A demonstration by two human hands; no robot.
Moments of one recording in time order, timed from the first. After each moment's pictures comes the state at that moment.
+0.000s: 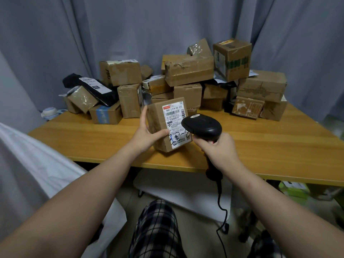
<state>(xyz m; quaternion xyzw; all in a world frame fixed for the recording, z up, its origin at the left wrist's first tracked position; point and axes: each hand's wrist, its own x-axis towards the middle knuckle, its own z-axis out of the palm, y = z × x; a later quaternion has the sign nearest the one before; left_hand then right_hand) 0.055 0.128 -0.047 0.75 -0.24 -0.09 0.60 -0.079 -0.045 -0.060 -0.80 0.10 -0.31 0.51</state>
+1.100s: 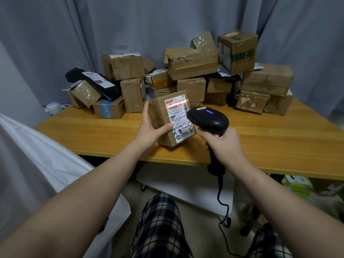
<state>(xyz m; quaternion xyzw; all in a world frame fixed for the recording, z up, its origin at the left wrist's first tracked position) 0.052 0.128 -0.057 0.74 -0.23 -0.07 0.63 -0.082 -0.040 -0.059 -0.77 0.08 -0.32 0.55</state>
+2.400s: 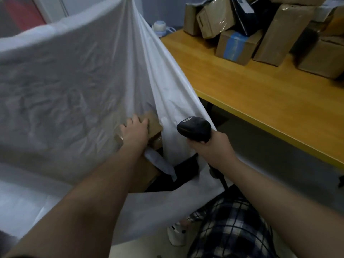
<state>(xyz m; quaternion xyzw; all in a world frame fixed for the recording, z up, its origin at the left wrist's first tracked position) 0.092 0.465 -0.233 1.00 0.09 0.01 -0.01 0.038 0.239 -0.170 -0.91 -0.01 0.04 0.42</state>
